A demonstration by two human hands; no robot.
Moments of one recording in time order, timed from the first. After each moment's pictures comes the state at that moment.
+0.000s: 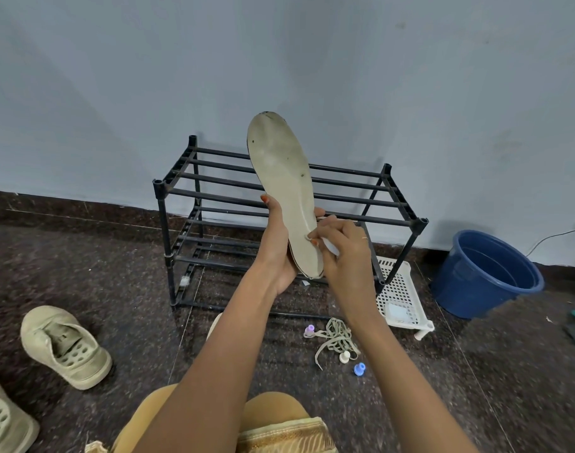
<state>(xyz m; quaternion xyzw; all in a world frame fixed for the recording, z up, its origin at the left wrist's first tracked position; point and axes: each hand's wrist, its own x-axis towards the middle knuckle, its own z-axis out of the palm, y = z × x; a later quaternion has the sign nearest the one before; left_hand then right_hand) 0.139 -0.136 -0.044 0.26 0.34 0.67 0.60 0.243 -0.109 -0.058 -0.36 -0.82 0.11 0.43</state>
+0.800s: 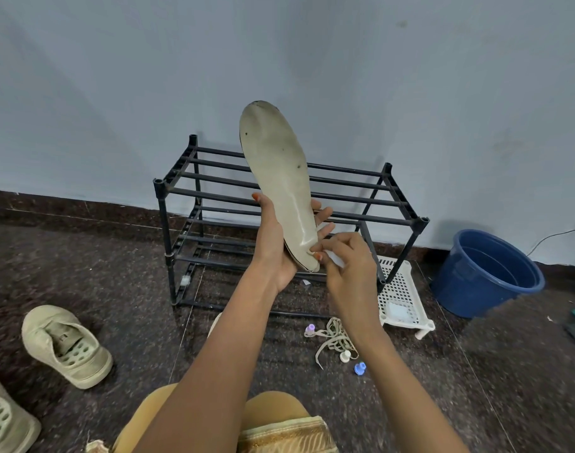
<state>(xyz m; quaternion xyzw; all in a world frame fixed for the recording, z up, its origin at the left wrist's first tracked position) 0.139 -0.135 -0.043 0.21 0.26 0.74 0.58 0.249 -0.128 -0.062 -0.40 -0.79 0.16 0.43</state>
